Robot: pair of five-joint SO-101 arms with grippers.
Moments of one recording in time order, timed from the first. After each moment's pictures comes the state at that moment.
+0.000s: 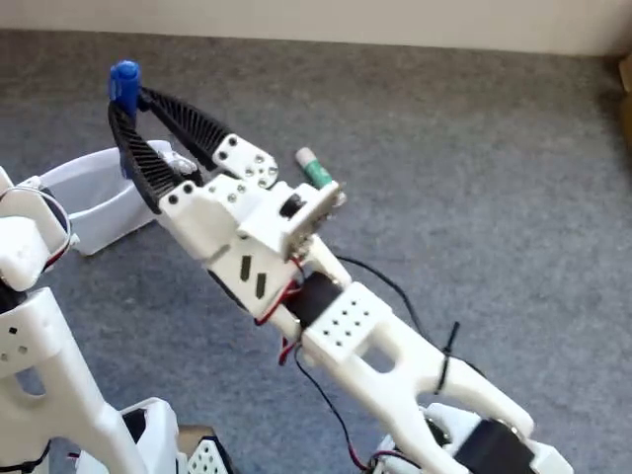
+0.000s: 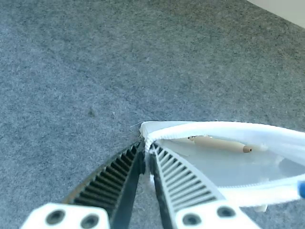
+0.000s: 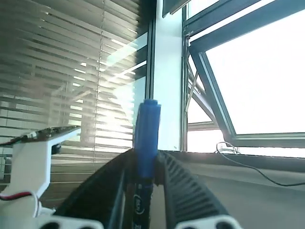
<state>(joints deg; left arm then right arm) -31.8 -34.4 12.4 81.7 11.4 -53.5 -21.5 34.3 -40.6 0.5</state>
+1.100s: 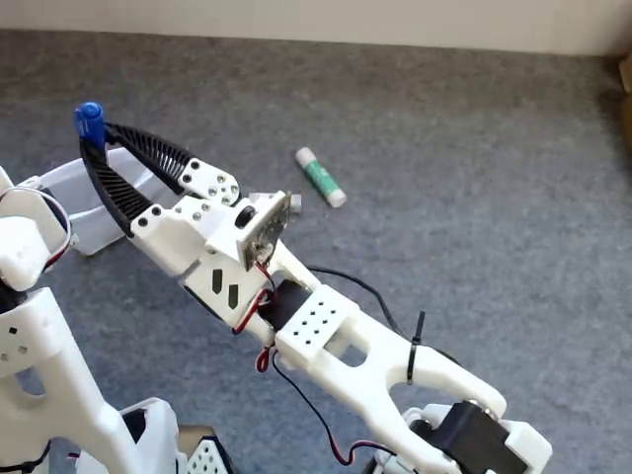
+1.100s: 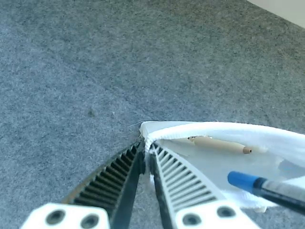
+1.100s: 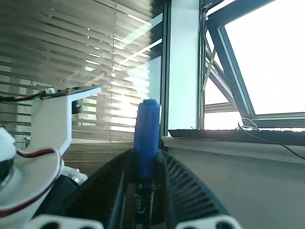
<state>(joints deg) -31.8 -34.4 12.4 81.7 11.4 -57.0 -15.4 35.2 -44.4 0.5</state>
